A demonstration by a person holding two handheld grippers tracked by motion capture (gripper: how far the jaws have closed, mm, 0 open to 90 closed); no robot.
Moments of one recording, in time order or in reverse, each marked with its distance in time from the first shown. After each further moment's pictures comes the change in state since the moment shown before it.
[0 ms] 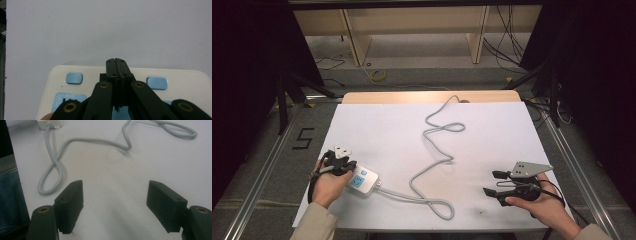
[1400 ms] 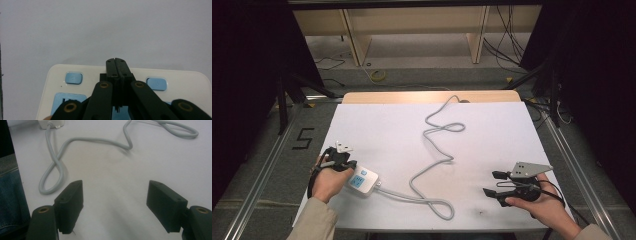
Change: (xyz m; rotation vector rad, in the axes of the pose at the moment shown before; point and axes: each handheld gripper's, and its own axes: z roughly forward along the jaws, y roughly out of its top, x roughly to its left) left arm 0.003 0.010 0.002 0.071 -0.016 -0.013; right arm 0.001 0.000 0.000 0.006 0.005 -0.005
